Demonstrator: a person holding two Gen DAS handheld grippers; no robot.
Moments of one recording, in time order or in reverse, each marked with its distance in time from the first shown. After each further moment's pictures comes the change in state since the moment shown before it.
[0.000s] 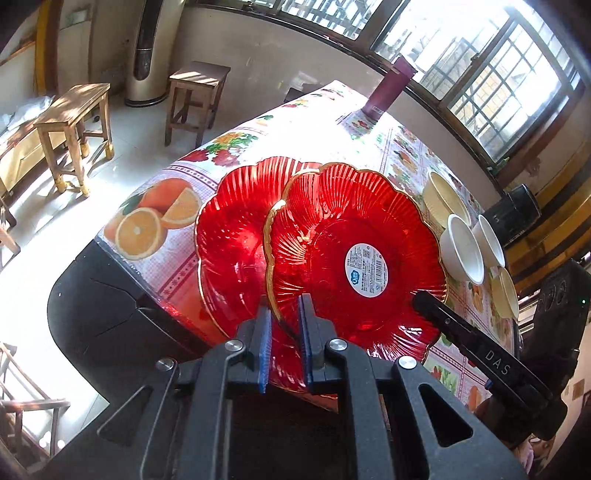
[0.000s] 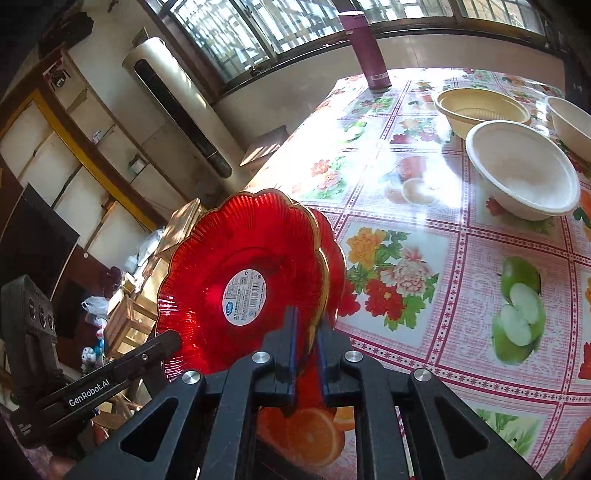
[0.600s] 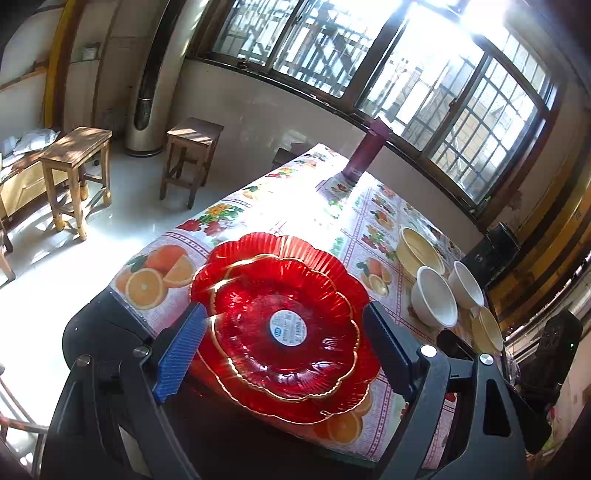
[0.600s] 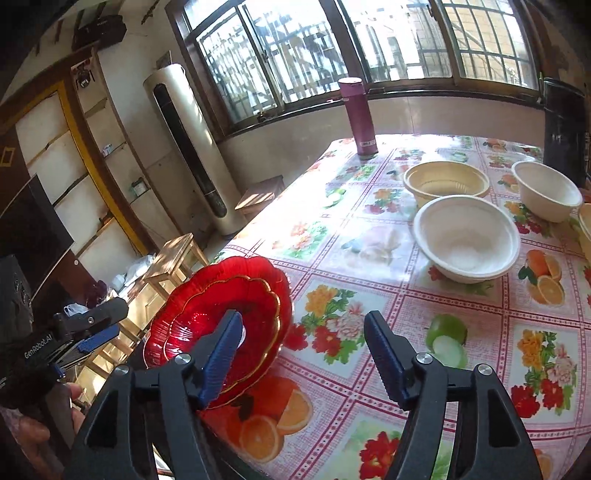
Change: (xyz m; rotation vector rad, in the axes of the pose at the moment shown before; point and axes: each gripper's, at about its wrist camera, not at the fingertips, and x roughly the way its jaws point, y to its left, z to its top) left arm -0.050 -0.020 0.002 0.030 -0.253 -0.080; right arm -0.080 -0.027 -0.009 -0.078 -0.236 -0.059
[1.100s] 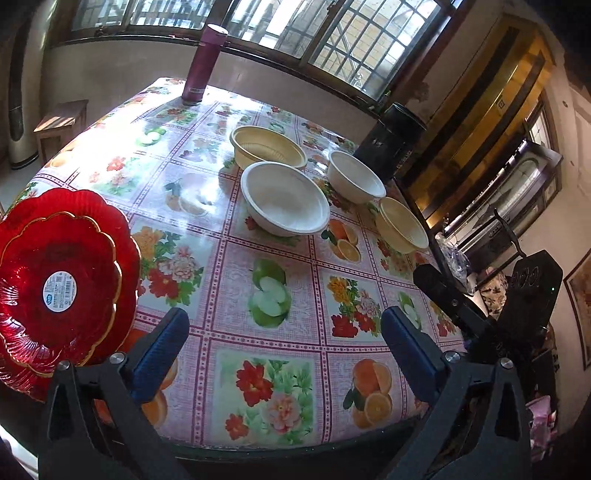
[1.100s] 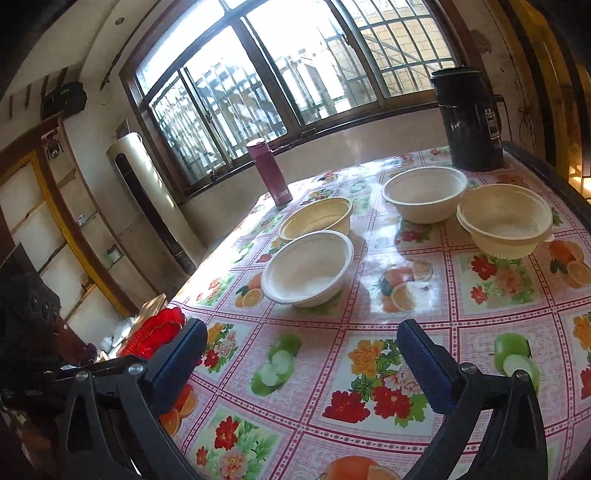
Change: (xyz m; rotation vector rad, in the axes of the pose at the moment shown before) left arm 0.056 -0.176 -0.050 0.298 0.292 -0.281; right arm -0.093 -0.164 -0.009 0.192 -0.154 -0.039
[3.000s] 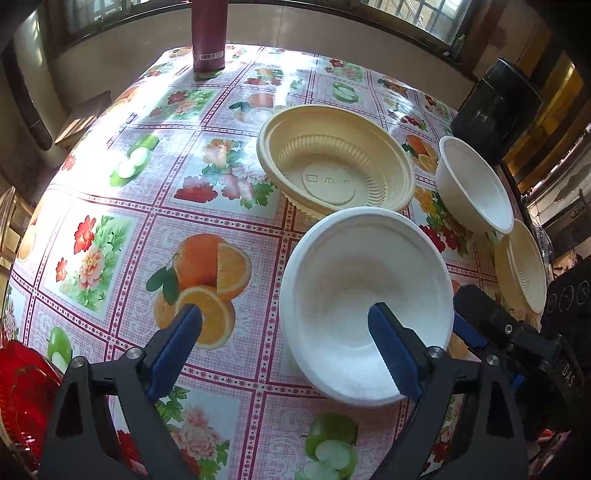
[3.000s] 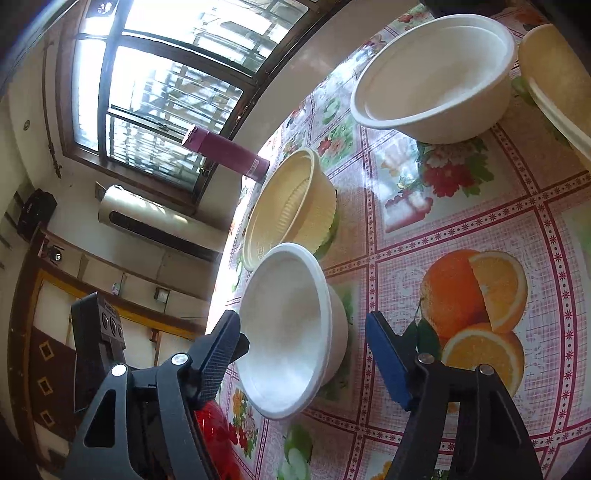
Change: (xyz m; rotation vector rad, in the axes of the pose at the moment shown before) left arm 0.166 0.025 0.129 0.024 0.224 0.325; right arm 0.176 -0.088 0.056 0.455 0.246 0.203
